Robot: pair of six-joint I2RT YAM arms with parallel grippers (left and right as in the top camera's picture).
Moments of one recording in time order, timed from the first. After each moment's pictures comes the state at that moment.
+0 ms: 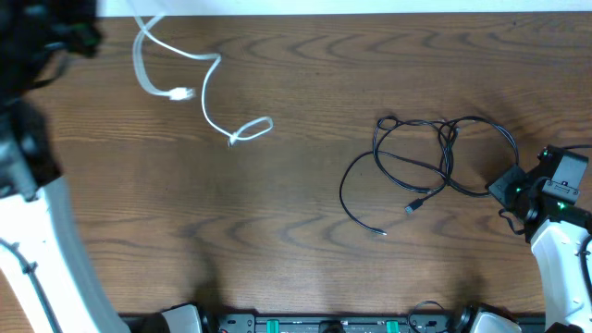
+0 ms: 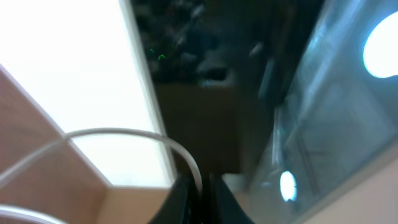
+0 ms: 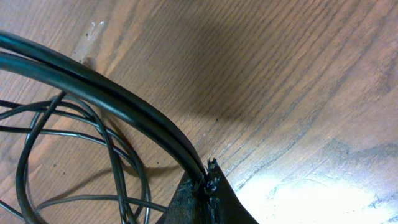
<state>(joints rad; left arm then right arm) 0.25 1.46 2.04 -0.65 0.67 -1.52 -0.36 1.23 0.66 -0.45 -0.09 0.49</state>
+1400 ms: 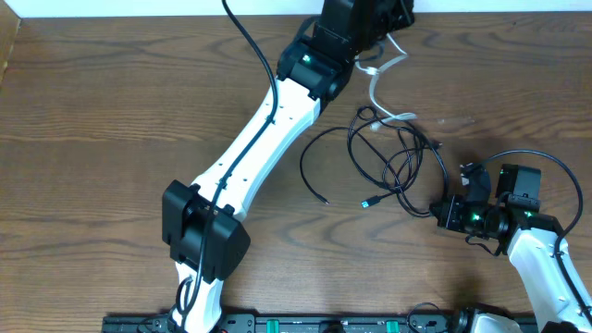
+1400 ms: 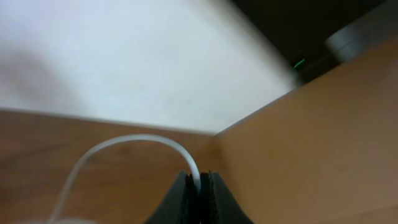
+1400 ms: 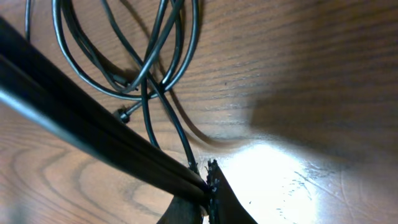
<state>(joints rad) -0.59 2.05 2.04 -0.22 0.14 -0.78 -0.21 1.23 0.52 -0.52 -0.53 0.08</state>
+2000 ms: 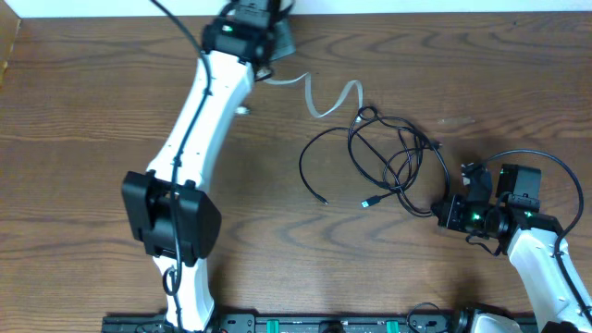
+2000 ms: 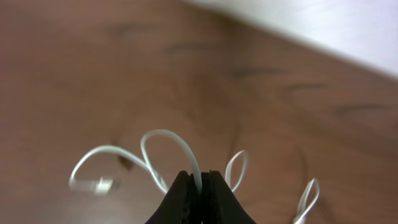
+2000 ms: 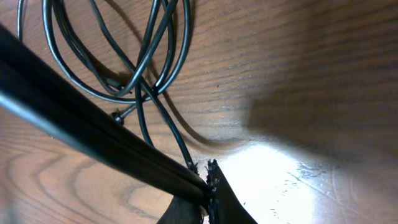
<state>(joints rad) -0.28 2.05 2.04 -0.96 -0.17 -0.56 -0.21 1.23 0.52 -0.51 -0.51 0.09</state>
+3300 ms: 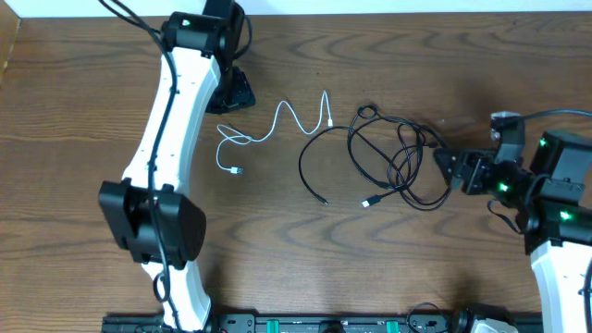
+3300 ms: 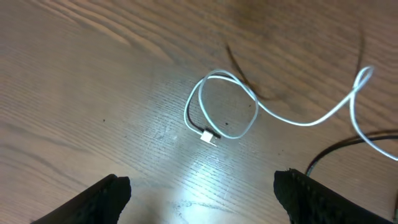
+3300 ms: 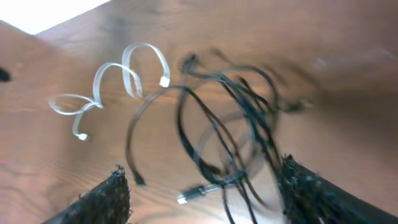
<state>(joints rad) -0.19 2.00 2.04 -1.50 -0.19 -0.56 -0.17 1.05 0.83 -0.56 -0.62 0.09</state>
